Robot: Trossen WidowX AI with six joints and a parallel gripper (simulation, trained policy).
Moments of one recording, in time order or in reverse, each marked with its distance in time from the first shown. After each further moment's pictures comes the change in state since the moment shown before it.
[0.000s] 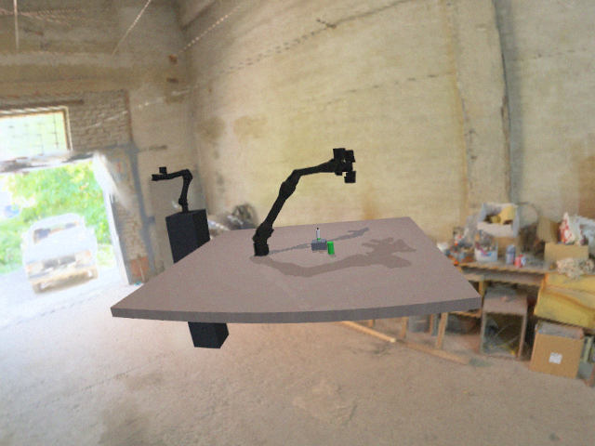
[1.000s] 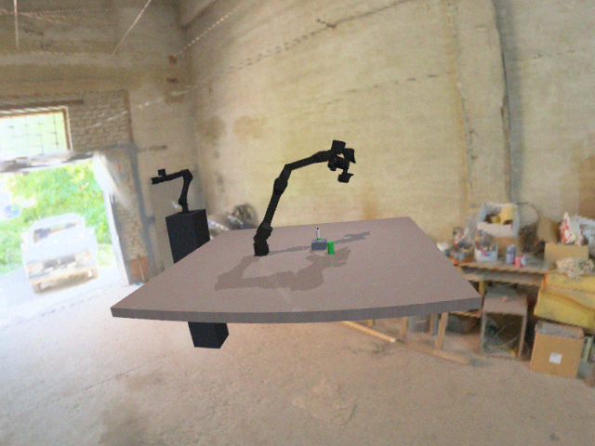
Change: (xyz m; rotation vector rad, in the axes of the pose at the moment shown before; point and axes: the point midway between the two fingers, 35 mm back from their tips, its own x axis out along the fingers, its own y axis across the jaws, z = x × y) arm -0.097 0.008 -0.035 0.139 0.135 0.267
